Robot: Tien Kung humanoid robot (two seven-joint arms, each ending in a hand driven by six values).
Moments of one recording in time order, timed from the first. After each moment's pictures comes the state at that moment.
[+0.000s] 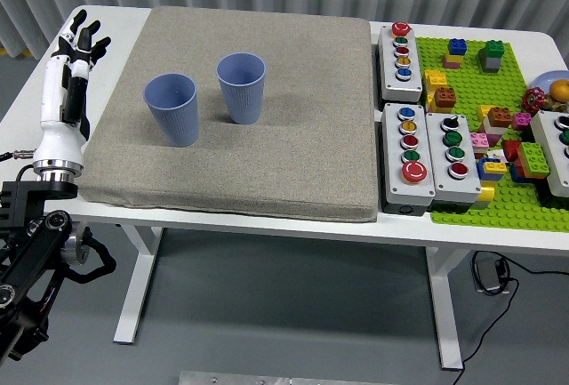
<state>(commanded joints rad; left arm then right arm) -0.17 0.20 -1.35 -1.44 1.22 0.28 -0.30 0.13 -0.02 2.27 0.23 -2.27 -0.01 -0.21</state>
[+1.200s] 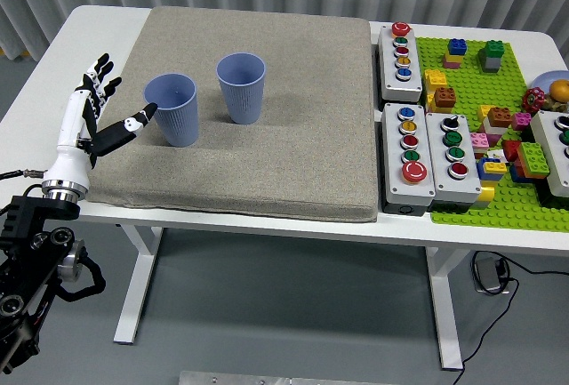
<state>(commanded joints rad) -0.14 0.20 -1.35 -1.30 1.27 0.21 -0.27 0.13 -0.02 2.27 0.22 -2.27 0.00 -0.21</state>
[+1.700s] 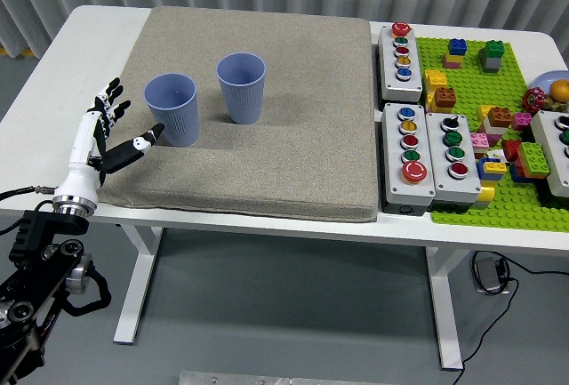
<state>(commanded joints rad) -0.15 0.18 -1.31 -1.21 1.27 0.20 -0.28 0.13 -0.02 2.27 0.22 -2.27 0.00 -0.21</state>
